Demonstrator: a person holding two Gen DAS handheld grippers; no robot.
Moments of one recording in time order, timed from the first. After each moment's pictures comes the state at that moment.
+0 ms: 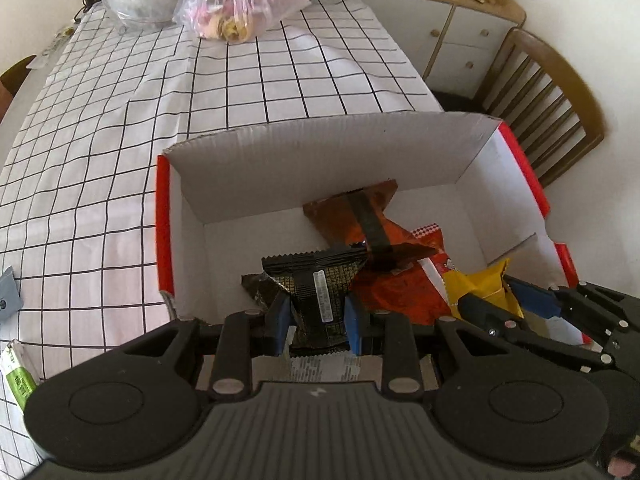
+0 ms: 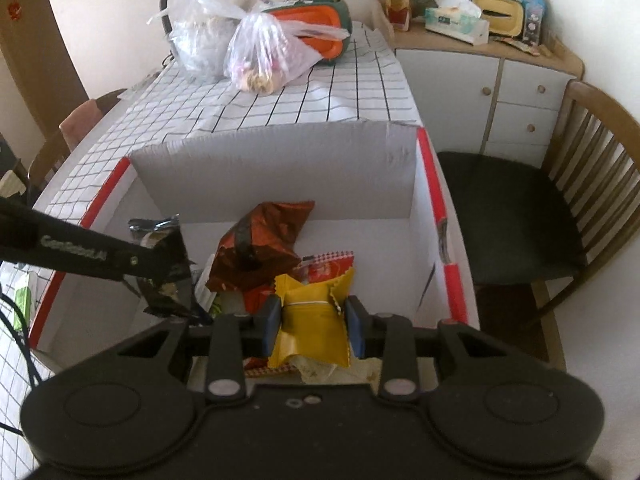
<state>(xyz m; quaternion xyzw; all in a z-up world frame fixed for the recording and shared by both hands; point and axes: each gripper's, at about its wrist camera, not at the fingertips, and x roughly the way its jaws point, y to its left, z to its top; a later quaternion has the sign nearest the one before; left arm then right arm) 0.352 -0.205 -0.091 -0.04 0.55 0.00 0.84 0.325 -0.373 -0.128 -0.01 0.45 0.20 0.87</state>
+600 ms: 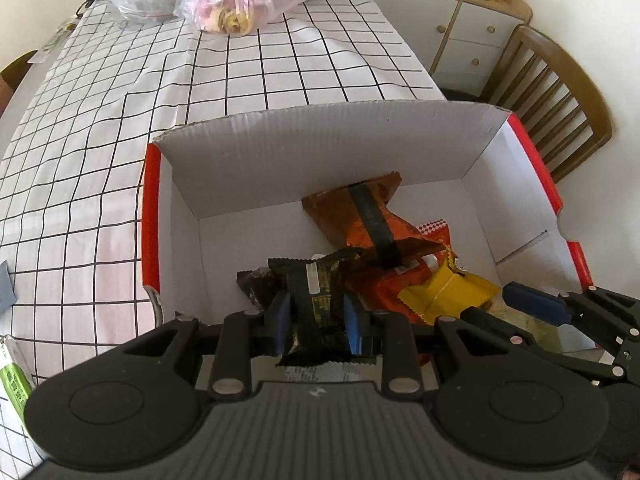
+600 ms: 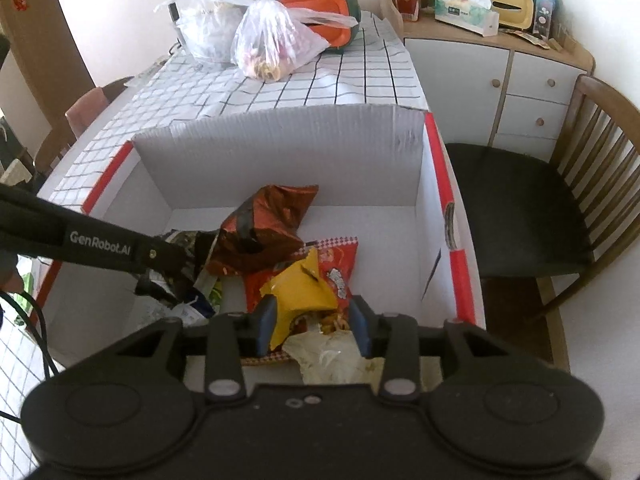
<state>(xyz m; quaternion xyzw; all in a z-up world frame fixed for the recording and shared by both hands) 0.352 -0.207 -0.100 -0.05 0.55 0.00 0.84 0.322 -0.377 -0.129 -0.01 0.45 0.21 0.86</state>
